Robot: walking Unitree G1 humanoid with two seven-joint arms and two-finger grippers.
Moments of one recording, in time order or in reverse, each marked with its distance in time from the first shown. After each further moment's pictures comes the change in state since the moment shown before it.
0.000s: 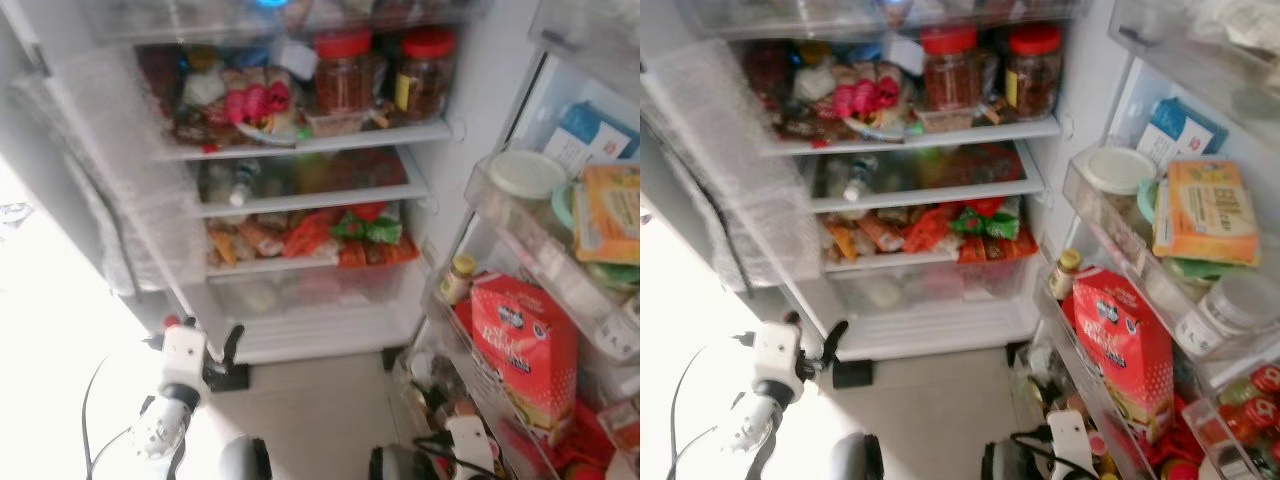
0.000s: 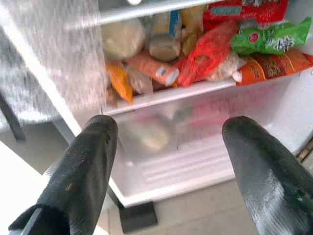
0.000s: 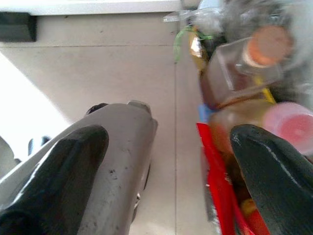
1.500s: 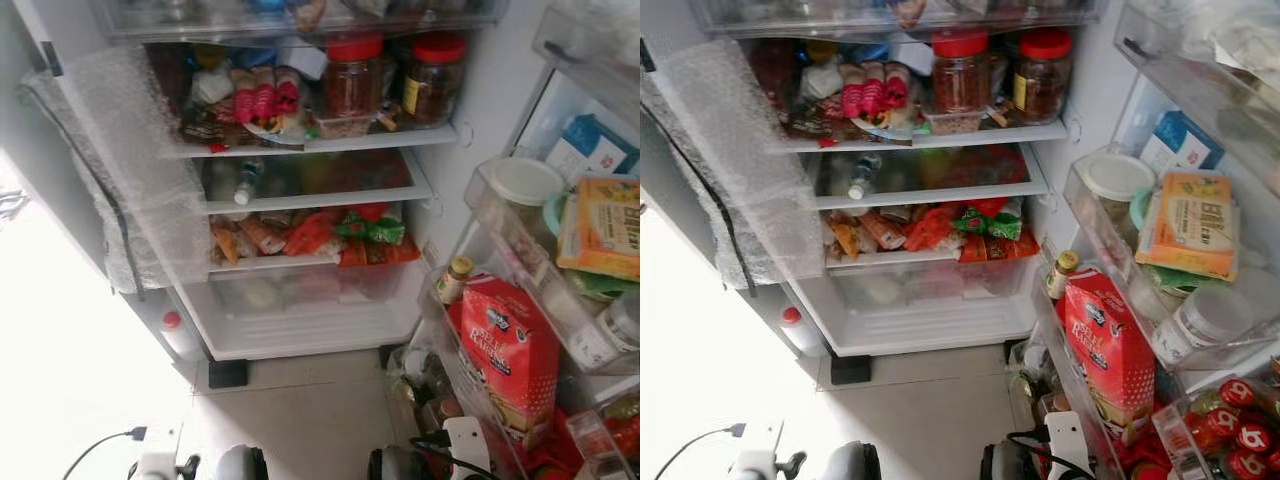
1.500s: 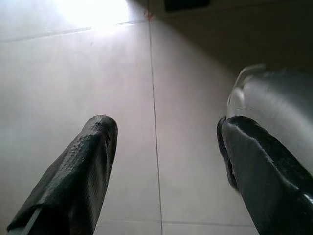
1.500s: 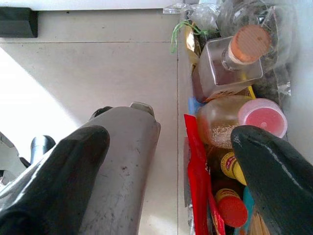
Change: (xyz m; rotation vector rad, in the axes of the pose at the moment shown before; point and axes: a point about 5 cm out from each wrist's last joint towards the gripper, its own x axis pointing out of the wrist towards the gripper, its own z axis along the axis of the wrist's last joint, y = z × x) left arm -0.066 0.029 -0.127 0.001 0.819 0.179; right arm 0.001 0.003 -0.001 0.005 0.005 -0.006
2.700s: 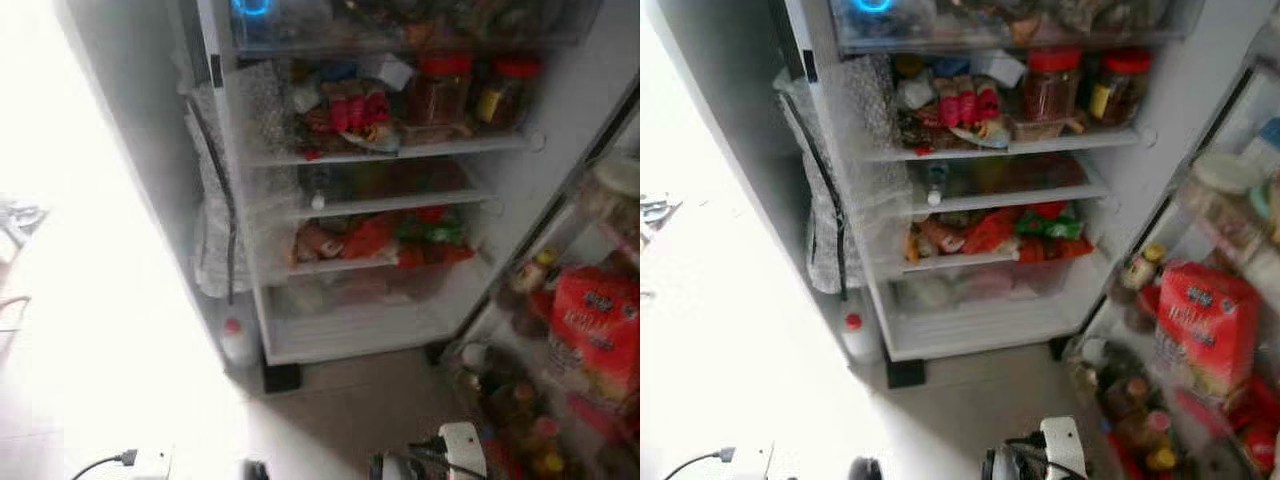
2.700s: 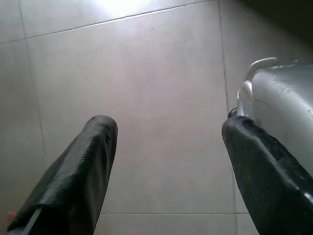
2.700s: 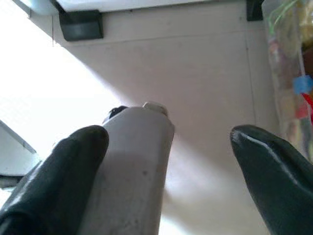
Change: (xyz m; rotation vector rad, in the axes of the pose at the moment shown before) left arm -0.002 -0.003 -0.013 -0.023 0.054 -0.002; right arm 0.001 0.004 -0.001 0.007 0.005 0.022
